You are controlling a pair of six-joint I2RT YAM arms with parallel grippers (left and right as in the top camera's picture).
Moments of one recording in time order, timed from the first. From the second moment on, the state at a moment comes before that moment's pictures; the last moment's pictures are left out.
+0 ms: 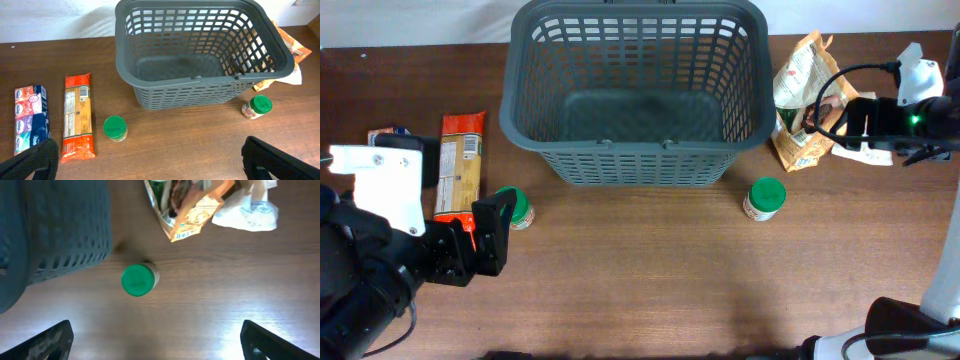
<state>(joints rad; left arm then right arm) -0.11 1.21 2.26 -1.69 0.12 -0.04 -0.26 1.67 2.08 -1.64 -0.21 -0.12</state>
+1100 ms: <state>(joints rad) -0.11 1.21 2.26 -1.69 0.12 -0.04 -0.30 1.81 2.20 -1.47 -0.31 -0.15</state>
